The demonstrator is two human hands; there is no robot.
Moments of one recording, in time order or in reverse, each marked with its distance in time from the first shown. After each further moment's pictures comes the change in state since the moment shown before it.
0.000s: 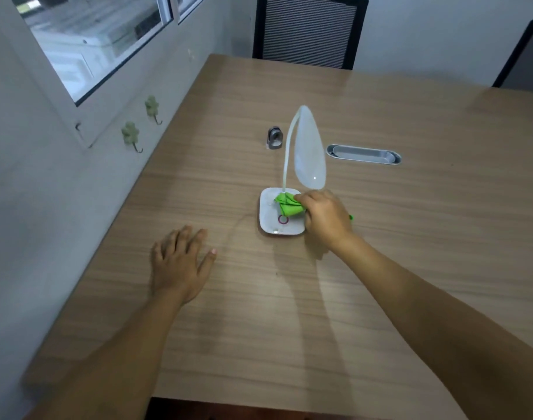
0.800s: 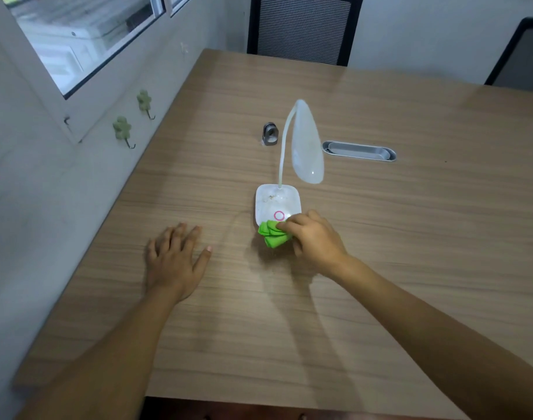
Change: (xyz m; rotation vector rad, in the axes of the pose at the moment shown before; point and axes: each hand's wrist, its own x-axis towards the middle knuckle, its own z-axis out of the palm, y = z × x) left_hand 0.001 0.000 0.002 0.010 0.001 0.000; right_hand -0.045 -0.014 0.007 0.081 -0.062 -0.174
